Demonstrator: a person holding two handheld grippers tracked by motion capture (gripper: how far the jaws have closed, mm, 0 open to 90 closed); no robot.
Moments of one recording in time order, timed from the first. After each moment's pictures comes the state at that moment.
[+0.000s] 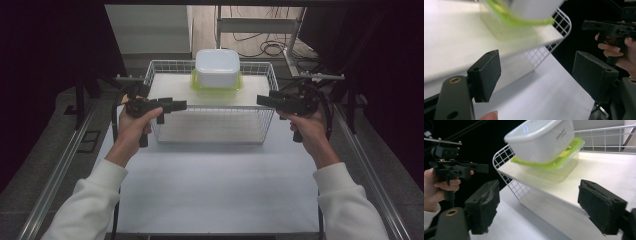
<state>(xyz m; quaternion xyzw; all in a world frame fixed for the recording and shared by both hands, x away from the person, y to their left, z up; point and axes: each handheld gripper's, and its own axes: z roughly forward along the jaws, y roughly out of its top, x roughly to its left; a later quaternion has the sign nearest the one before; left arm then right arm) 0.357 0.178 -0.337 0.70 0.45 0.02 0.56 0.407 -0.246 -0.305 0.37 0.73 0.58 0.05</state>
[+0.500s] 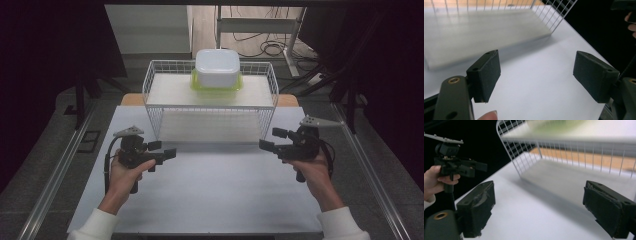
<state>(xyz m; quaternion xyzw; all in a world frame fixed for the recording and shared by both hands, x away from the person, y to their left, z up) 0.291 0.193 -0.433 0.71 0.48 0.04 0.51 0.340 -0.266 -0.378 0.35 0.75 0.56 0.05</state>
